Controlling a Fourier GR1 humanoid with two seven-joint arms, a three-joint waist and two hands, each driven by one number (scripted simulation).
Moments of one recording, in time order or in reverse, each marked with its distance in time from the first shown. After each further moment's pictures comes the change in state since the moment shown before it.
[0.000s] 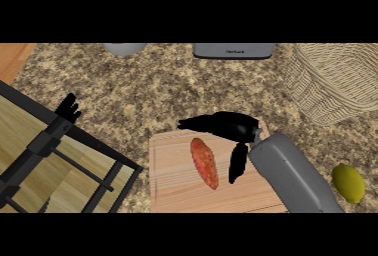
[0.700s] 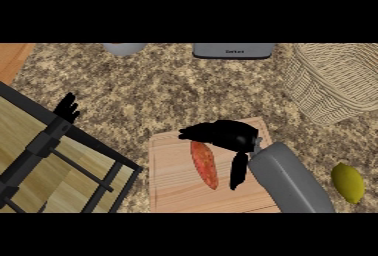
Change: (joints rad) left arm -0.008 -0.012 0.034 0.000 -0.019 -0.037 0.026; right arm 0.069 0.019 0.005 -0.027 0.124 -0.028 -0.062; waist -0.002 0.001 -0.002
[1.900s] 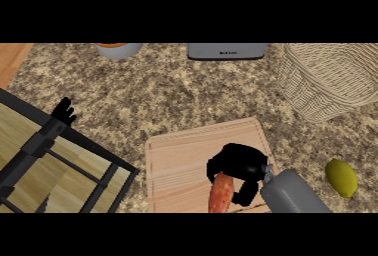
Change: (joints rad) left arm 0.028 -0.030 0.043 -0.006 -0.034 -0.003 -0.007; right arm 0.198 -0.065 0.087 -0.092 0.239 -0.176 -0.136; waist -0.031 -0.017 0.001
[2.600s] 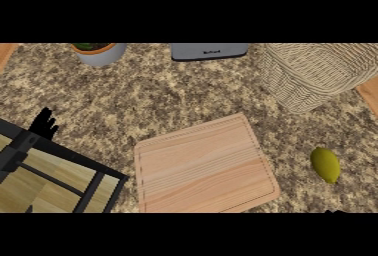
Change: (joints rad) left arm 0.099 0.025 0.053 -0.061 0.024 0.000 -0.017; right arm 0.670 -0.473 -0.246 -0.410 -0.415 -0.105 -0.346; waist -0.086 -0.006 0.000
